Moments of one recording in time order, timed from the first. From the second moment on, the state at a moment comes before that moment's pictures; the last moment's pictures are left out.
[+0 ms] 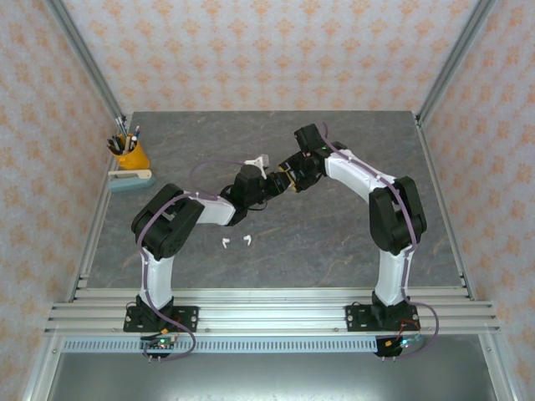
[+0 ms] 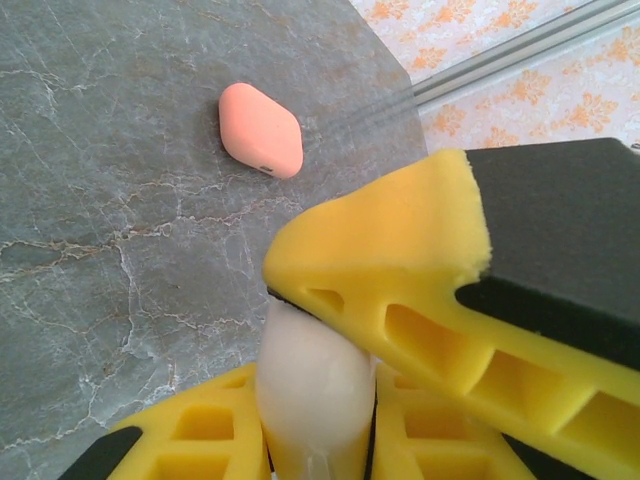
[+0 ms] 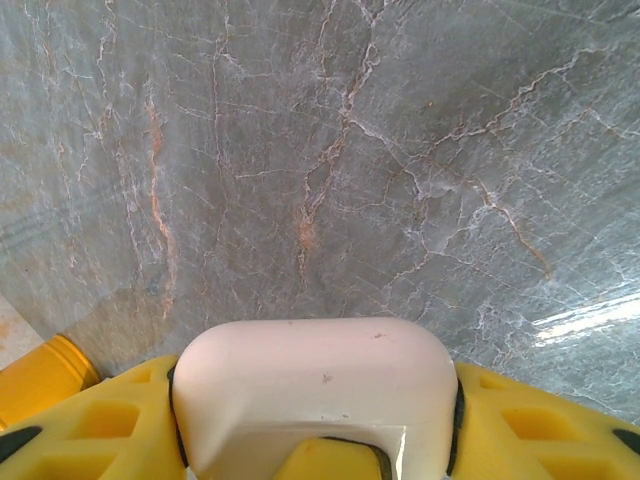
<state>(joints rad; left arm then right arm) -0.56 1.98 0.99 0.65 0.20 -1.00 0.46 1.94 1.52 -0.63 -0.26 1.35</state>
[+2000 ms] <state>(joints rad) -0.31 1.52 1.14 -0.12 0.82 -0.51 0.32 1.76 1.24 -0.32 -0.59 0.71</state>
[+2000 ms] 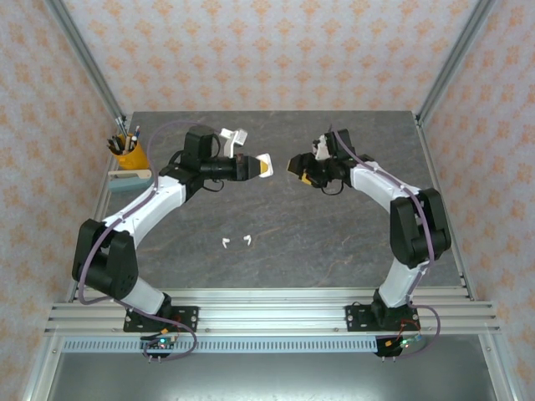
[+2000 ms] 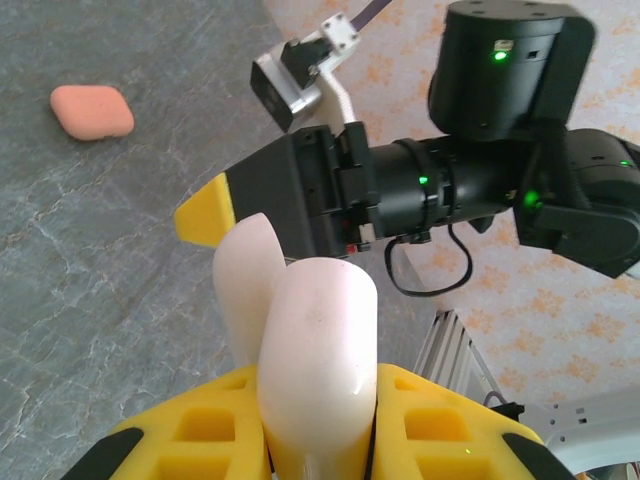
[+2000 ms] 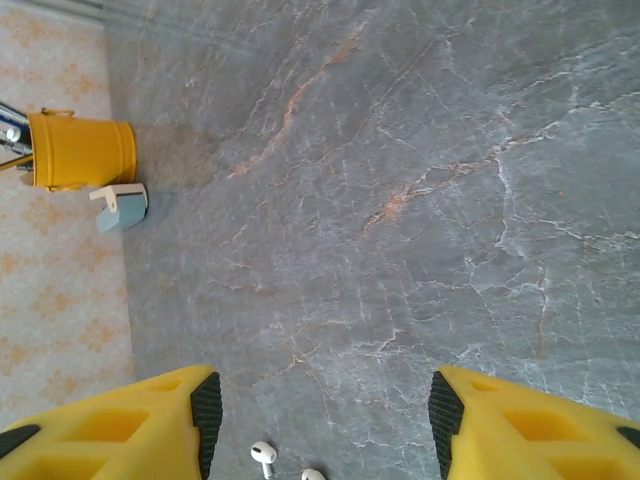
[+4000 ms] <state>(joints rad) -0.31 1.59 1.21 -0.02 0.91 -0.59 0.37 1.66 1.29 -0.18 -0.91 0.73</state>
